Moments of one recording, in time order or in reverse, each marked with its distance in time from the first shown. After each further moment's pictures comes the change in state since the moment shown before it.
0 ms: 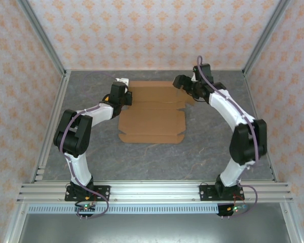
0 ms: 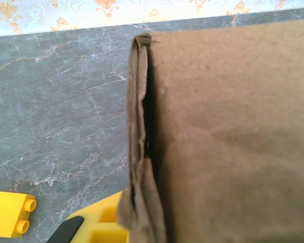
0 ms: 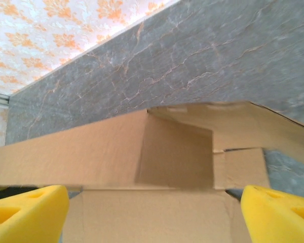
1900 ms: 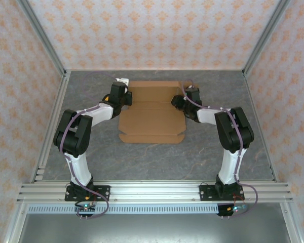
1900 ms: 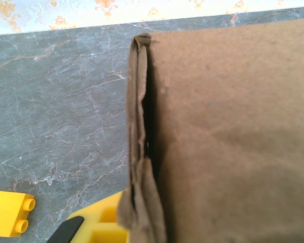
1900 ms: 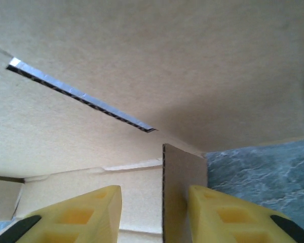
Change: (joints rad) left arm 0.000 0.000 0.000 -0.003 0.005 -0.001; right arm 0.048 0.259 -0.356 0.700 0.011 0.092
